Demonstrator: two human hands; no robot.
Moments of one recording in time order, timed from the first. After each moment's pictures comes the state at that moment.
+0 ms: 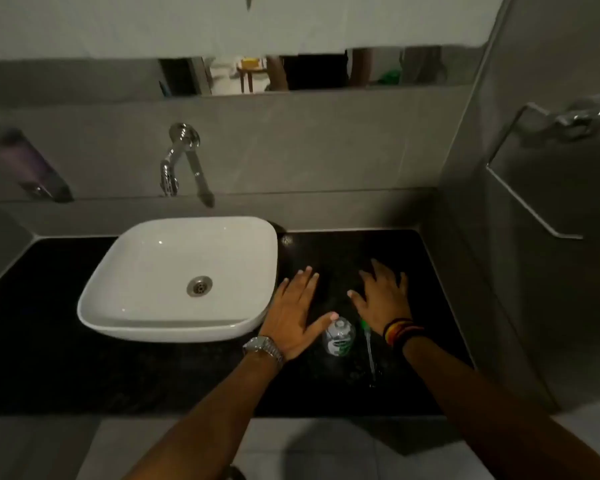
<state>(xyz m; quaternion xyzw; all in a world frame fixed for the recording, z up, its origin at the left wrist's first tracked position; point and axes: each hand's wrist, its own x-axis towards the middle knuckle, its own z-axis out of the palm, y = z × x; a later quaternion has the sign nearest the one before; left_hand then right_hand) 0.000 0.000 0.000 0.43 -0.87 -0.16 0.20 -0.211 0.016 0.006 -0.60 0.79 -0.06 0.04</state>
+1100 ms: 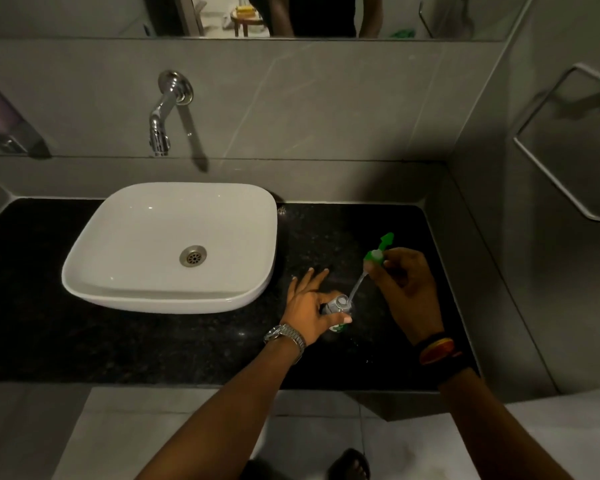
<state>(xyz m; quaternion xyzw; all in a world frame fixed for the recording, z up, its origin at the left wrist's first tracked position) -0.024 0.004 -0.052 0.45 -0.80 -0.35 0.19 -0.195 0.079 0.067 -0.46 0.66 -0.53 0.26</state>
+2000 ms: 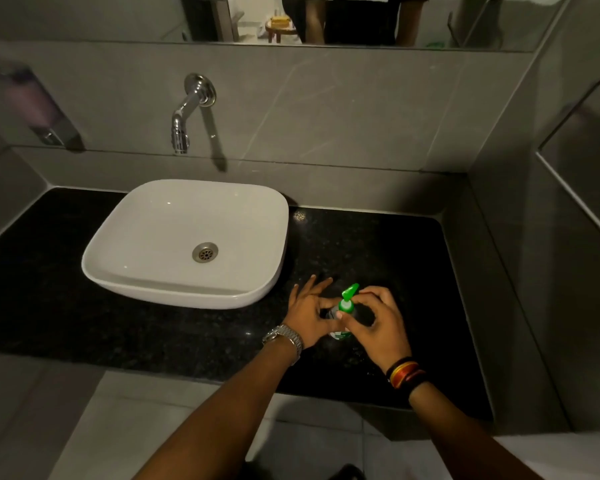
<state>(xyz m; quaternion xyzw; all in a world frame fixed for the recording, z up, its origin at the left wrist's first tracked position) -0.024 0.003 -0.052 0.47 -0.79 -0.36 0.16 -0.189 0.075 -0.025 -0.60 0.68 -0.38 0.20</state>
